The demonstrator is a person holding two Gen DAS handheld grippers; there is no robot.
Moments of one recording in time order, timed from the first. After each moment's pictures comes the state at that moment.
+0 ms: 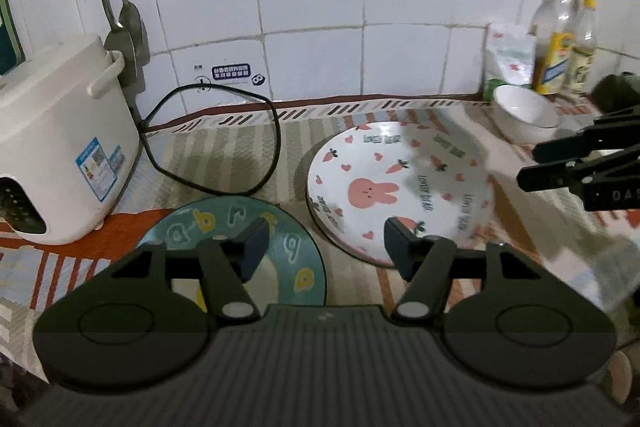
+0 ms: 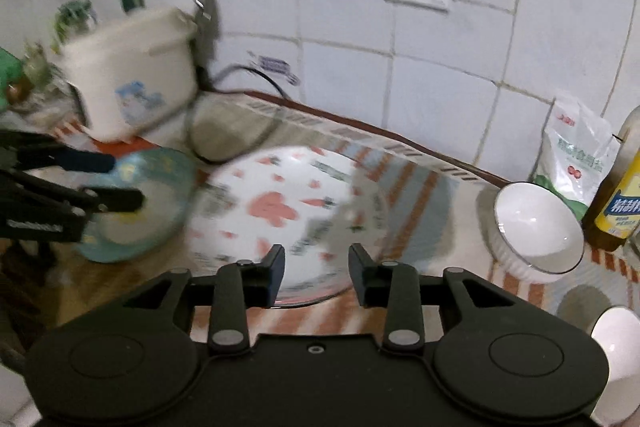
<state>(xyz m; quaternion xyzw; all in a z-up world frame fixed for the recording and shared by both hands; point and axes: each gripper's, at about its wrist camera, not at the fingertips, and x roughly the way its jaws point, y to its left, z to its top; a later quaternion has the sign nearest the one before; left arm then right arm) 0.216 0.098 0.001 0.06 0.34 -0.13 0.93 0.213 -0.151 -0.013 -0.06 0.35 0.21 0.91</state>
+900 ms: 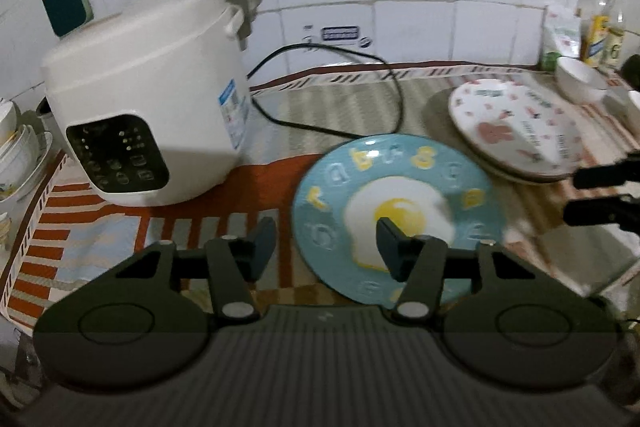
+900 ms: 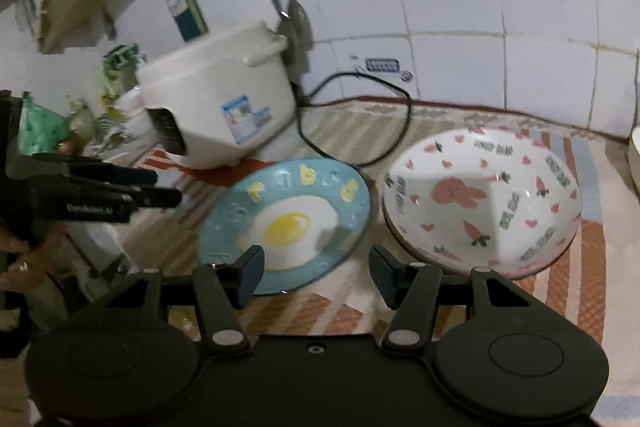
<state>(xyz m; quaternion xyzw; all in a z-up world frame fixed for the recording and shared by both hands) 0.212 0.258 -0.025 0.07 0.35 -0.10 0.93 0.174 -0.035 -0.075 0.04 0.32 0.25 0.91</state>
